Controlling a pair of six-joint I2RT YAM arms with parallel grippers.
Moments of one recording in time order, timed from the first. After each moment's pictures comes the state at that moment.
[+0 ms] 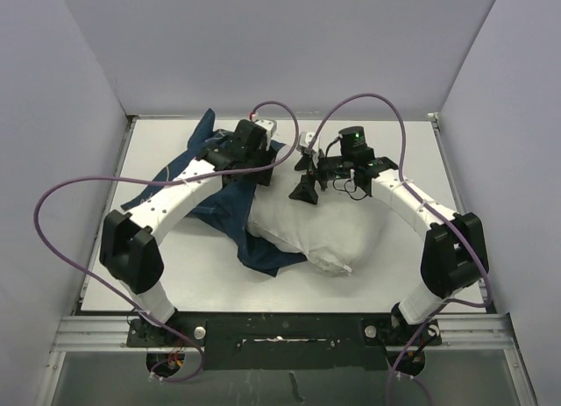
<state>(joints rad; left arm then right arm) -0.62 1.67 1.53 -0.68 -0.10 -0.27 0.41 1.62 1.25 -0.28 -0.88 -0.56</state>
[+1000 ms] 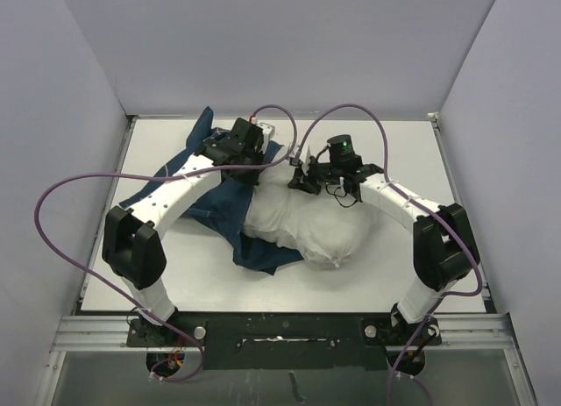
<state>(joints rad) -0.59 1.75 1.59 -0.78 -0.13 -0.17 0.45 1.68 1.20 -0.15 -0.70 -0.63</state>
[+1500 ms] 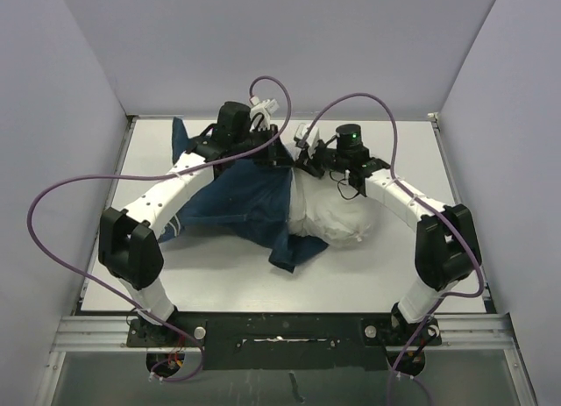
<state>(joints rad) -0.53 1.72 1.58 -0.45 0.51 -0.49 0.43 1.68 1.23 -0.03 -0.61 -0.55</state>
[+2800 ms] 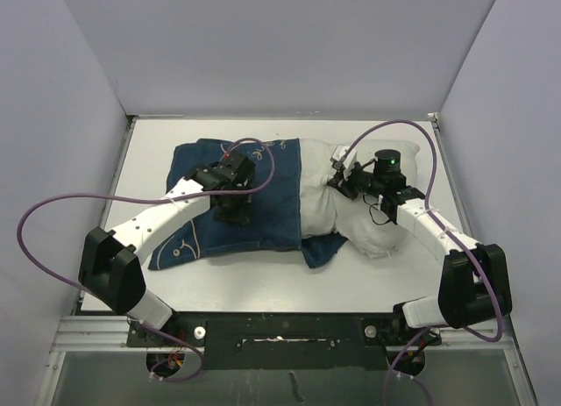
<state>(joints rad) -0.63 1.52 1.31 -0.98 -0.13 -0.52 0.24 1.39 0.88 0.00 -0.64 -0.59</state>
